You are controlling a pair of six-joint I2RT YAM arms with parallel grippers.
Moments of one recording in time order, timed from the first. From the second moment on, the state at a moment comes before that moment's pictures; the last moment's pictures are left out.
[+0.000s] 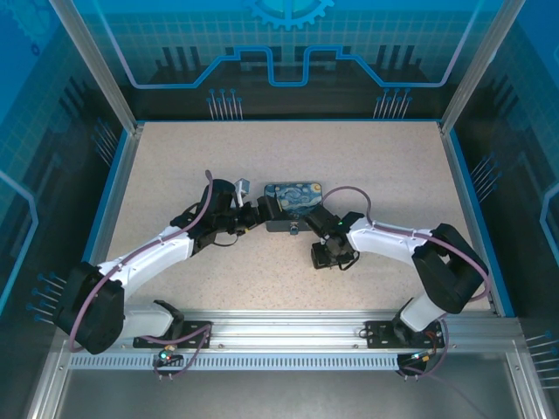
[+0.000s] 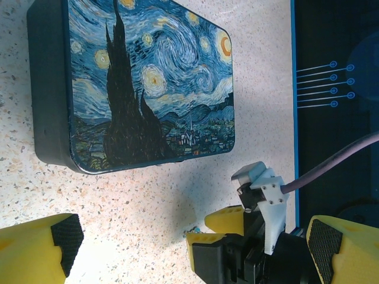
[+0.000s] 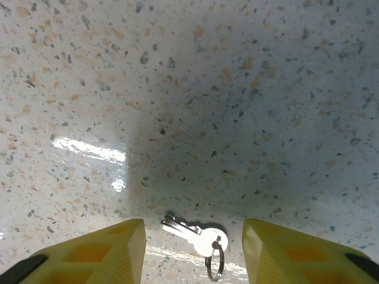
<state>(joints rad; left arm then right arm) -0.49 1.28 0.75 -0.10 0.37 -0.93 0.74 1.58 0.88 -0.72 0.03 0.55</state>
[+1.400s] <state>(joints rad) -0.49 1.27 0.75 -0.11 0.37 -0.93 0.75 1.24 0.81 -0.80 0.01 0.59</state>
